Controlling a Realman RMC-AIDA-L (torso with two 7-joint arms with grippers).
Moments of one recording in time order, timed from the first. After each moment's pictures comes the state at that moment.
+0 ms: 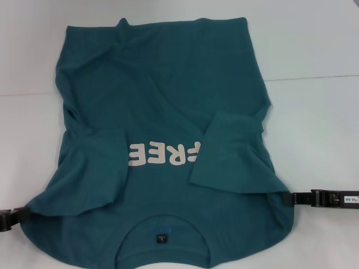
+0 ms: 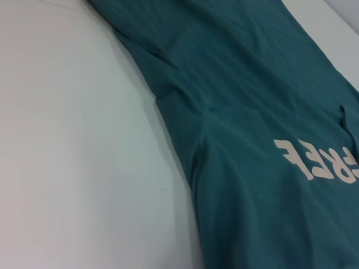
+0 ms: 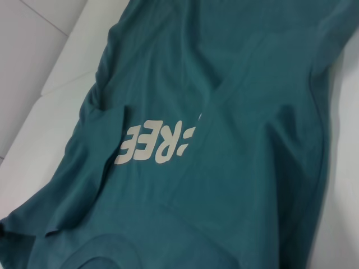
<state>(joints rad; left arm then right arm) -0.36 -2.13 0.49 0.97 2.36 1.43 -1.98 0.47 2.01 -0.60 -0.60 -2.22 -1.40 2.05</state>
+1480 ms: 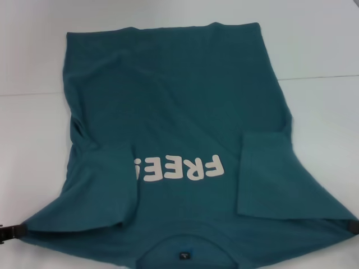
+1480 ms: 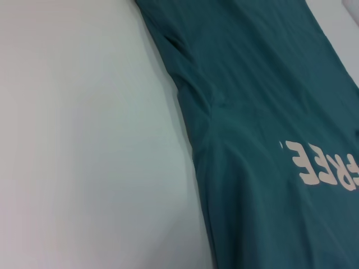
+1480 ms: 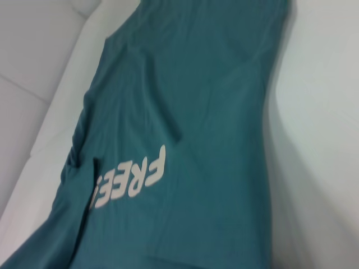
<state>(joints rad) -0.34 -2.13 0.47 1.07 2.41 1.59 -2.15 0.24 1.99 -0.38 -0.65 -2.20 -1.57 1.96</state>
